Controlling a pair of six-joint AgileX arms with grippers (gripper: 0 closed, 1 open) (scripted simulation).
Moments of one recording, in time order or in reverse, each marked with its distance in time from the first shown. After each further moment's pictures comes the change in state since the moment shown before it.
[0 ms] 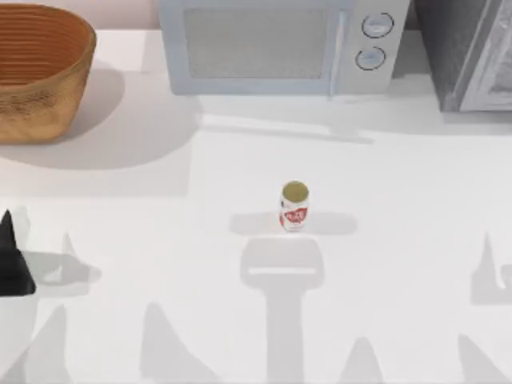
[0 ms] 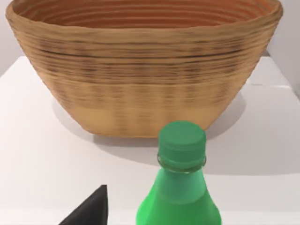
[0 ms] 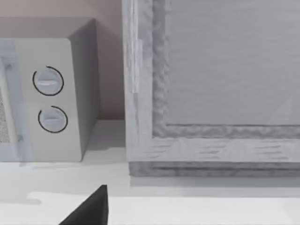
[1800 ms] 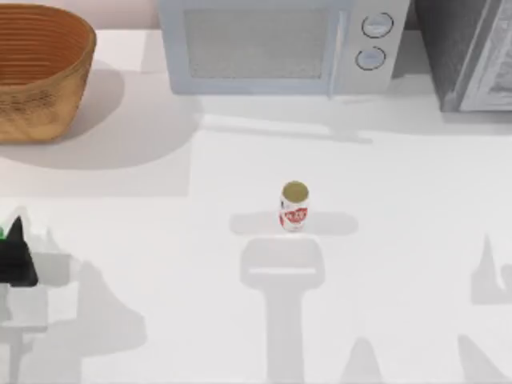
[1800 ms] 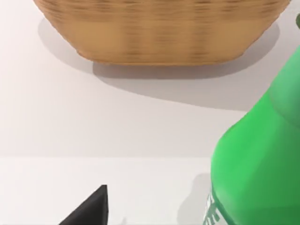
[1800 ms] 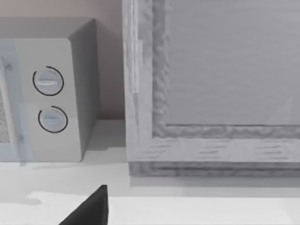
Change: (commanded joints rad) left arm 0.122 1.111 0.087 0.867 0.158 0.062; right arm 0.000 0.000 0.000 0.000 0.000 0.000
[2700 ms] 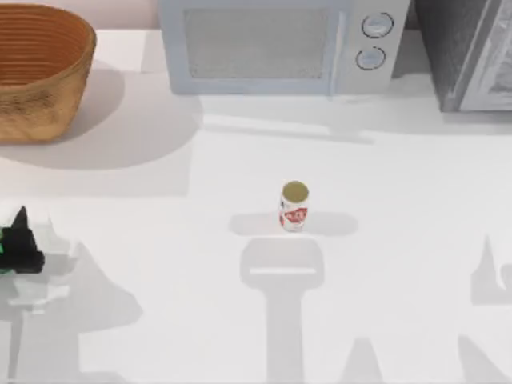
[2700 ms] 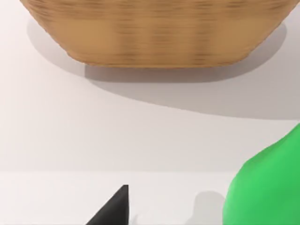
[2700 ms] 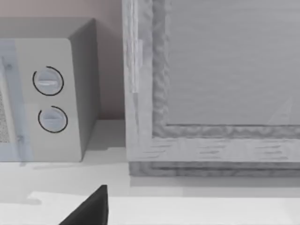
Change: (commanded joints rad) left arm -0.047 0.188 0.076 0.116 -0.042 -0.015; right arm 0.000 0.000 0.000 0.000 0.000 0.000
